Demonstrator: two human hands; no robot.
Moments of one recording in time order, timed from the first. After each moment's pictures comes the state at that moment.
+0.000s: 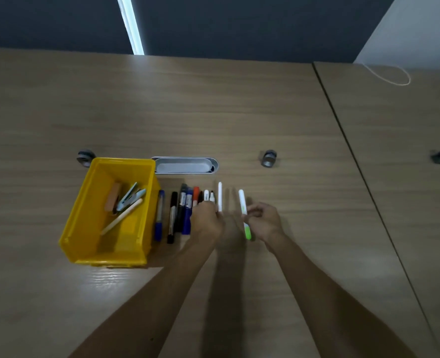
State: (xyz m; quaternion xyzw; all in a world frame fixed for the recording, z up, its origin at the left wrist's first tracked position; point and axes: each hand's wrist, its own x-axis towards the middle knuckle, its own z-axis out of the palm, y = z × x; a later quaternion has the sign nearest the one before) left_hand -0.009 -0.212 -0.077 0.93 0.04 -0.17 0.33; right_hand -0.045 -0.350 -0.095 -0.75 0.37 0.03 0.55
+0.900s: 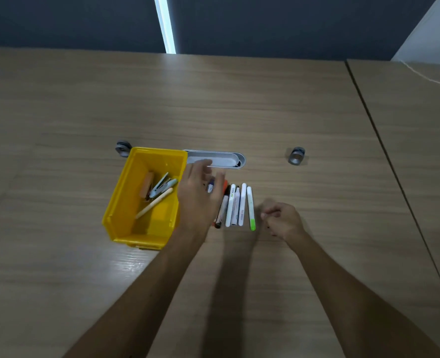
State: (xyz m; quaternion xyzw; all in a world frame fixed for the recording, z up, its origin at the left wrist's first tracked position) left_hand -0.008 -0.140 -0.017 0.87 -0.05 0.20 0.45; right_hand -0.054 -0.341 -0.102 -0.81 0.33 0.07 0.48
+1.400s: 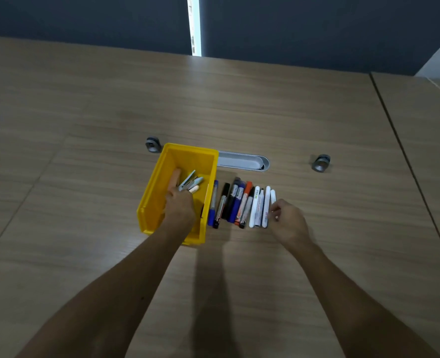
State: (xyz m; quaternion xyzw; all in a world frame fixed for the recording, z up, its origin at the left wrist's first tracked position) left_hand 0.021 -0.035 -0.066 0.98 0.06 -0.18 0.08; right_hand -0.052 -0.281 -0.076 -0.93 0.20 0.05 0.32
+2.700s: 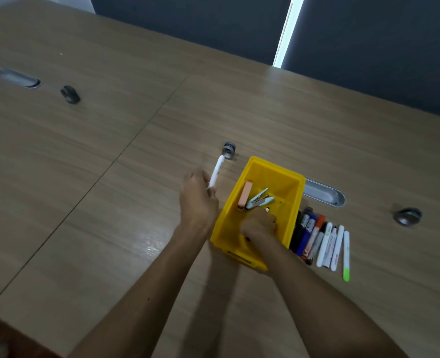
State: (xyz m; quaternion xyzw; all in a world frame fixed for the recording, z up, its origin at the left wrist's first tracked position) left_hand 0.022 0.096 -0.014 0.89 0.20 0.09 0.40; right_hand 0.045 -0.029 -0.074 -0.92 0.23 0.27 0.14
